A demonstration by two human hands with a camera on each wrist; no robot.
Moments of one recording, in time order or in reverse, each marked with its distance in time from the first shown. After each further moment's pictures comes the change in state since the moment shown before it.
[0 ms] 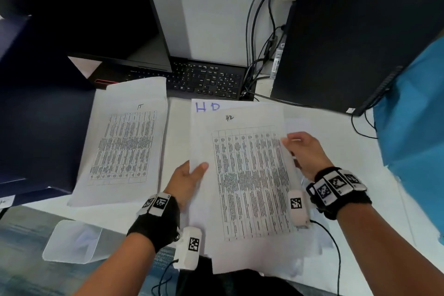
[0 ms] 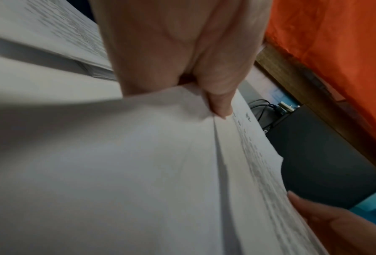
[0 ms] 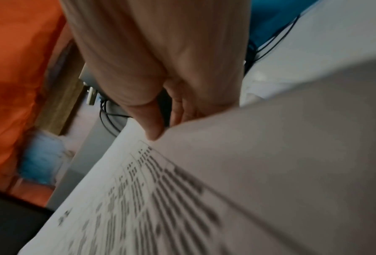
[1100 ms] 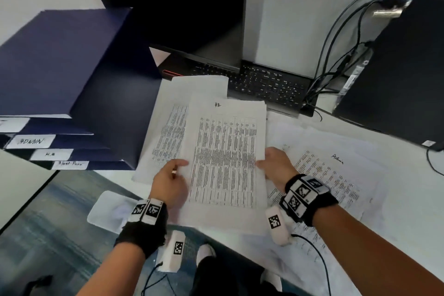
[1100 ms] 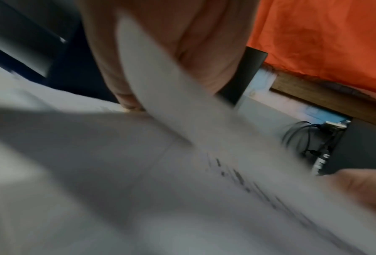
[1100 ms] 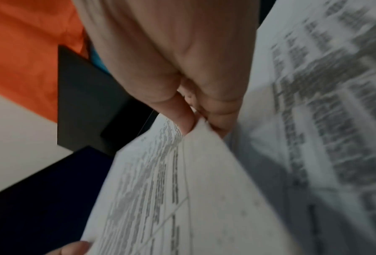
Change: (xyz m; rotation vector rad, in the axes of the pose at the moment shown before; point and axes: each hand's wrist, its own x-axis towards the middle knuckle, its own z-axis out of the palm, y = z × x) left_hand -0.019 -0.045 -0.151 0.214 0.416 0.026; right_hand -0.041 -0.013 0.190 -0.323 -0.375 -0.008
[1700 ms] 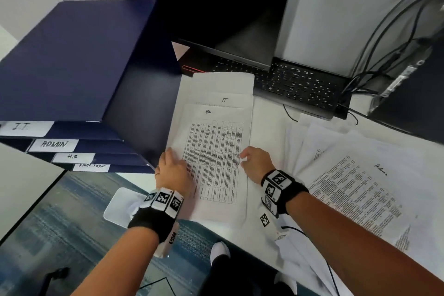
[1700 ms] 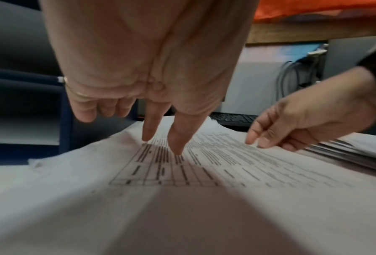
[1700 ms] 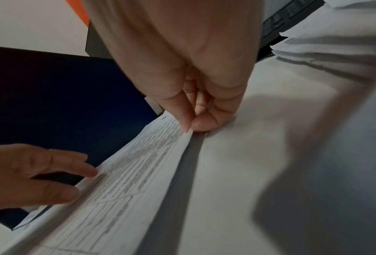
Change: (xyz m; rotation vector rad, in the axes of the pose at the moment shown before) left_hand 0.067 -0.016 -0.041 1.006 -0.047 0.022; right_hand 0.039 -0.028 0.109 -0.477 -0.006 -0.188
